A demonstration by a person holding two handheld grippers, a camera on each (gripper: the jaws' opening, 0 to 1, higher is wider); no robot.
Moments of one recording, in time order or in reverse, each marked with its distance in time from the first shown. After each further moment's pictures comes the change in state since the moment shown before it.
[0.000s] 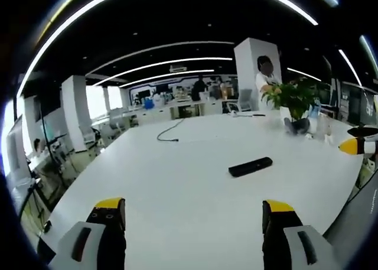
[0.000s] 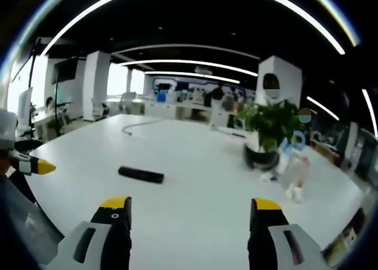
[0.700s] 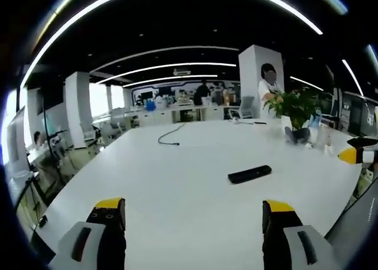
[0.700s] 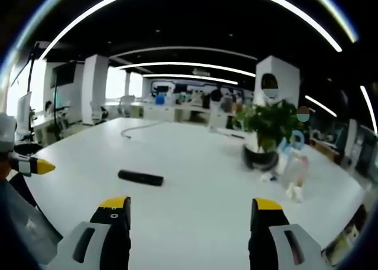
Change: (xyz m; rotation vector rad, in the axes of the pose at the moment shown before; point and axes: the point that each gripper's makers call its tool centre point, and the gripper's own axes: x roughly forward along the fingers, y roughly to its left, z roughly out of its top) left arm -0.001 0.002 0.006 -0.049 -0.033 -0.003; right arm 0.000 -0.002 0.002 0.019 -0.011 -0.003
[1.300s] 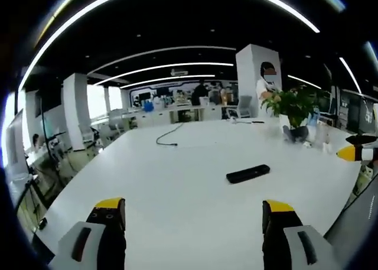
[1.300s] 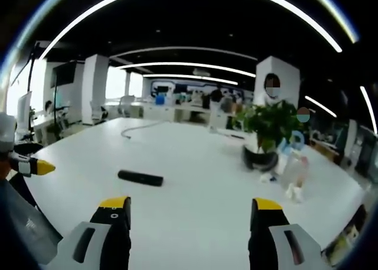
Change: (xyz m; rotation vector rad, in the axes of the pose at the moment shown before) left arm -0.001 -0.002 0.002 0.009 -0.012 -0.007; right arm -0.002 0.000 0.002 0.001 -0.008 -0.004
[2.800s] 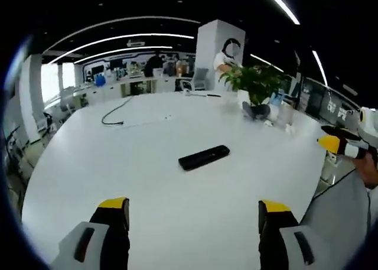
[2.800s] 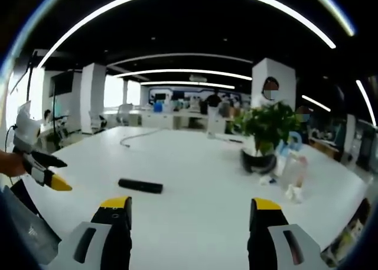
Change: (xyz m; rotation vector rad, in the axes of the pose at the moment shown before) left arm 0.036 -0.062 -0.011 0.045 0.204 -0.348; right arm -0.002 -0.006 0.008 0.041 -0.048 -0.006
